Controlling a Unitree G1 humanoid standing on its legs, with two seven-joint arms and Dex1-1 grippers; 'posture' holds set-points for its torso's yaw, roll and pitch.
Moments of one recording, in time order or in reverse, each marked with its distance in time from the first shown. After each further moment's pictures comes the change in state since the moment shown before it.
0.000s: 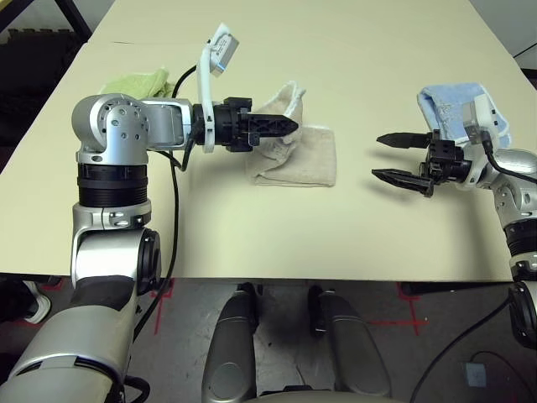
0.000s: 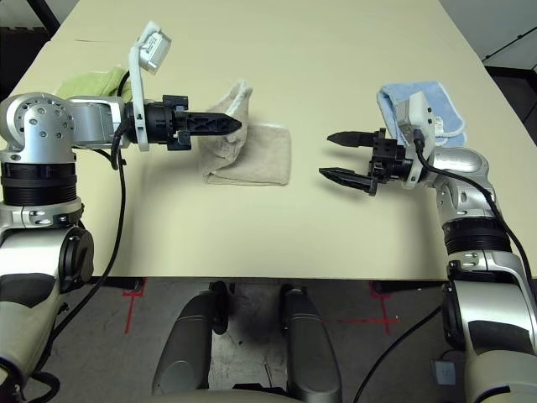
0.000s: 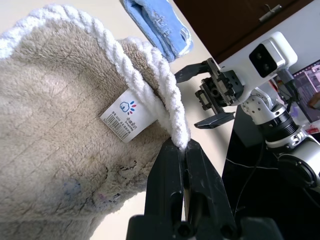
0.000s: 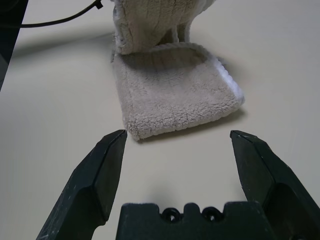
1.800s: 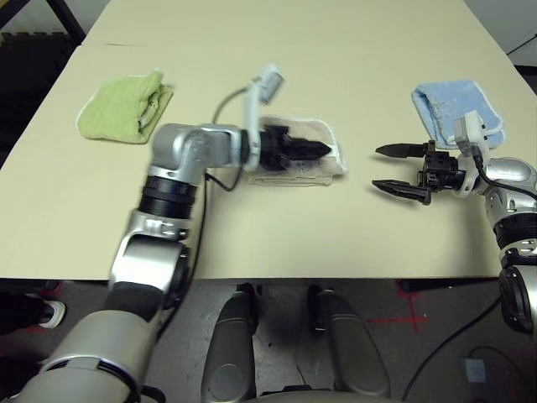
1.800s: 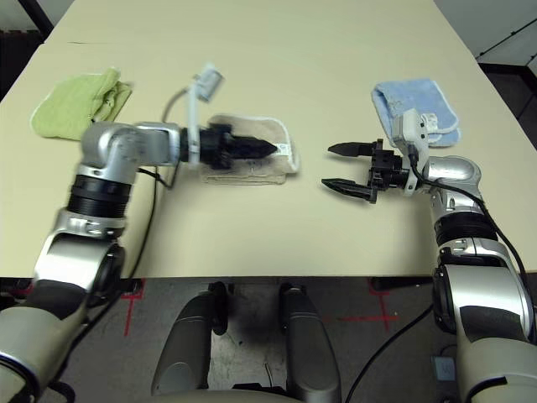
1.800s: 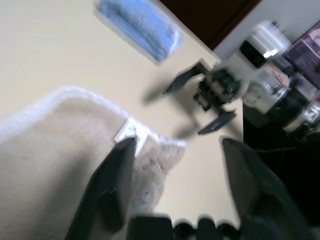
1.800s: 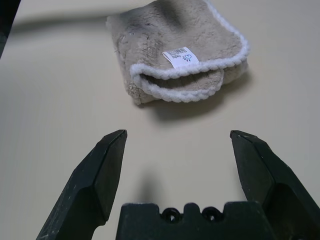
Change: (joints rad) left arm 0.027 0.122 -0.172 0.038 0.188 -0.385 -0.389; right arm -0.087 0.031 0.000 0.308 -0.063 -0.233 0.114
